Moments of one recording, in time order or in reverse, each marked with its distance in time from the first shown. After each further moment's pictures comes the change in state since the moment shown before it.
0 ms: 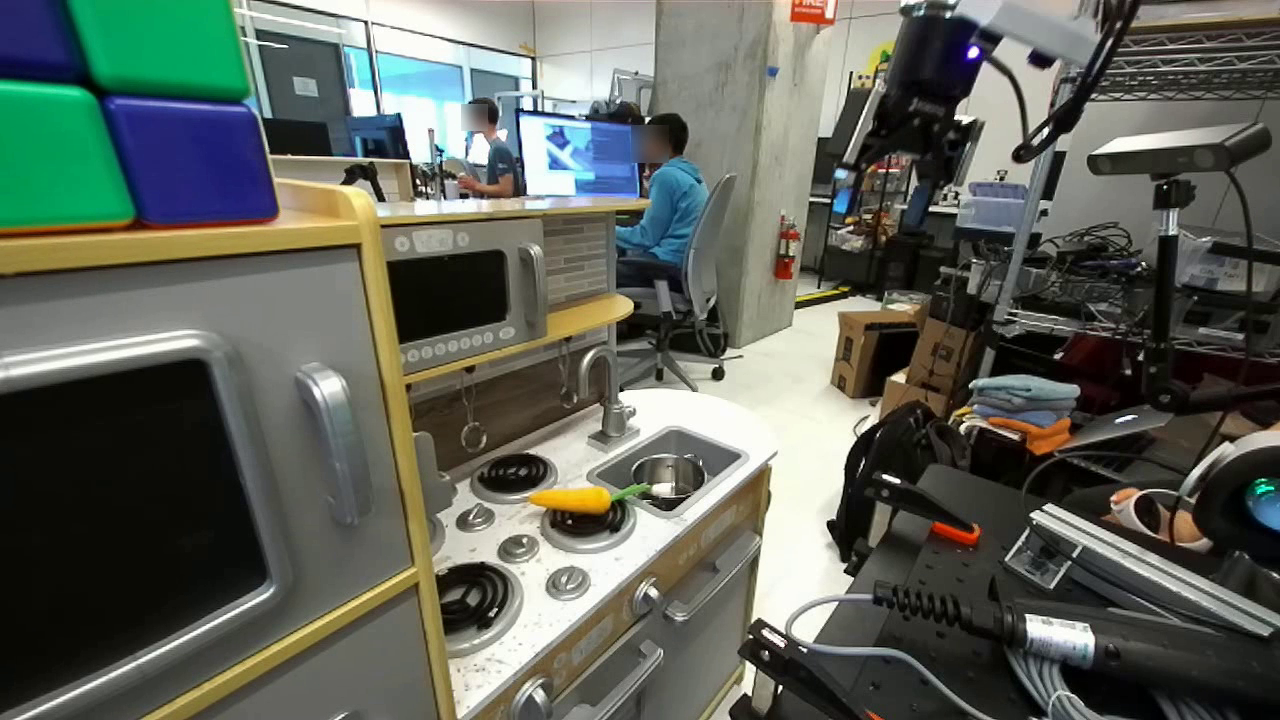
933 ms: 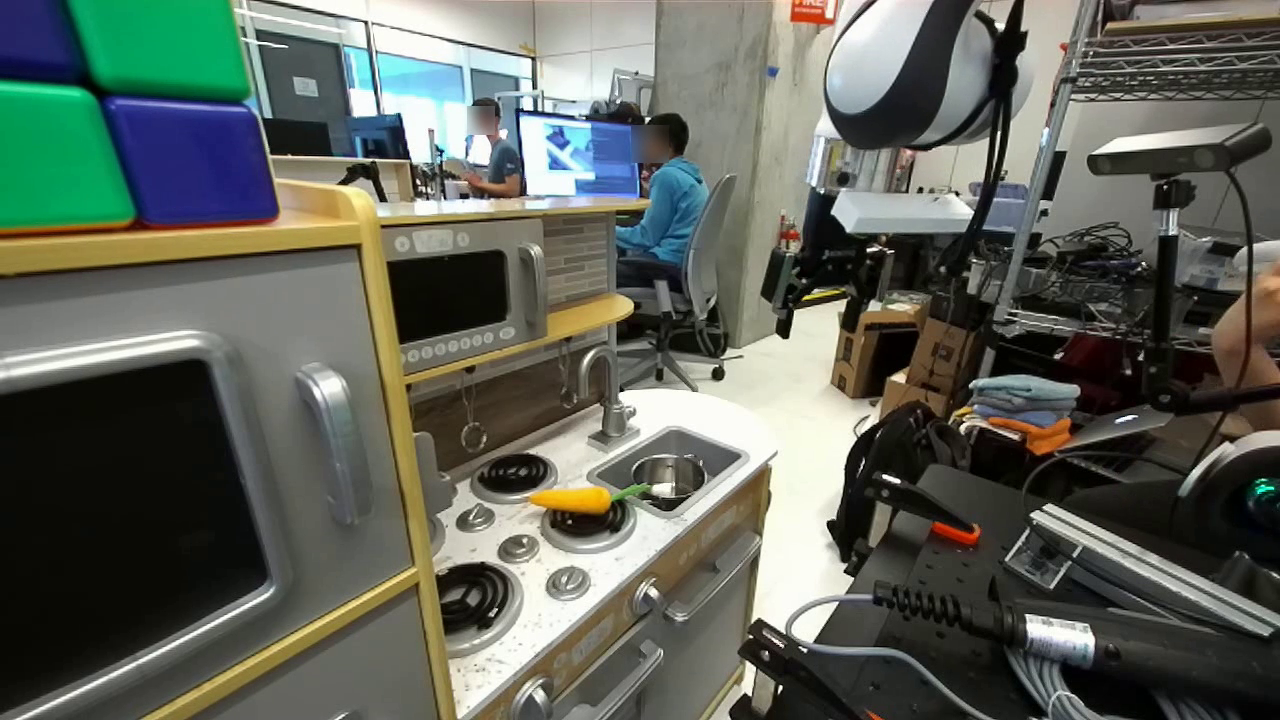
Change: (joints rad) arm 0.000 0.475 0.017 0.116 -0.089 0.323 0.120
